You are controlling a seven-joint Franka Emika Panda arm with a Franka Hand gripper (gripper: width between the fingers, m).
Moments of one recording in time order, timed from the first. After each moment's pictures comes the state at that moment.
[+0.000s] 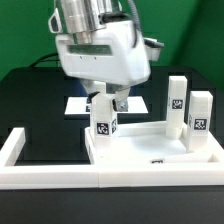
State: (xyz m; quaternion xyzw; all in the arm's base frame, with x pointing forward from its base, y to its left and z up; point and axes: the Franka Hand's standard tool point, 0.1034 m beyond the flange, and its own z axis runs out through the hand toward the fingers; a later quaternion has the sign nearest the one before) arm 0.634 -0.058 0.119 -0.90 0.43 -0.01 0.08
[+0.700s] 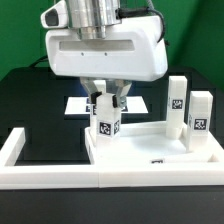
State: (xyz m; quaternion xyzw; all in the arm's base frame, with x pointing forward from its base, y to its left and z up) arm 0.642 -0.055 0.124 -0.90 0.43 -0.02 0.06
